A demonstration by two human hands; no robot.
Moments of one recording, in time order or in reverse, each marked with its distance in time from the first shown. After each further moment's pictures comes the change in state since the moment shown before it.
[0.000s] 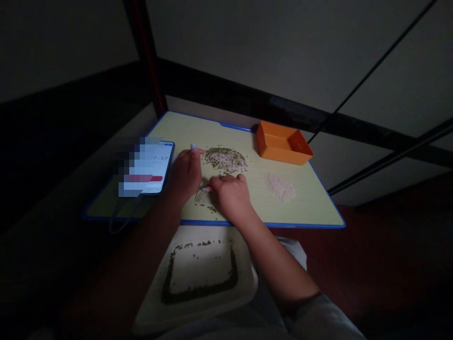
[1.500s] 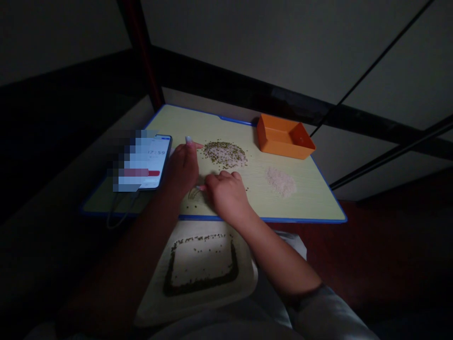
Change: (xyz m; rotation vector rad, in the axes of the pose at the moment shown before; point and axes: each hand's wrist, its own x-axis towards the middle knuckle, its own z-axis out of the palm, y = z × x) left_hand -0.001 -0.003 0.000 -0.010 0.029 -0.019; right_hand -0.007 -0.010 -0.003 0.095 0.018 -0.067
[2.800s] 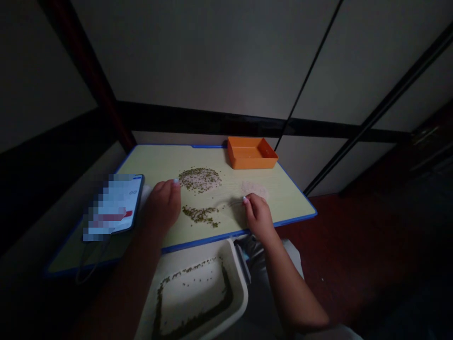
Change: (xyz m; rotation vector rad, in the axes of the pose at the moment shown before) left_hand -0.004 0.001 0.001 0.203 -0.067 0.124; right_hand -0.084 0.100 0.027 0.420 0.560 0.381
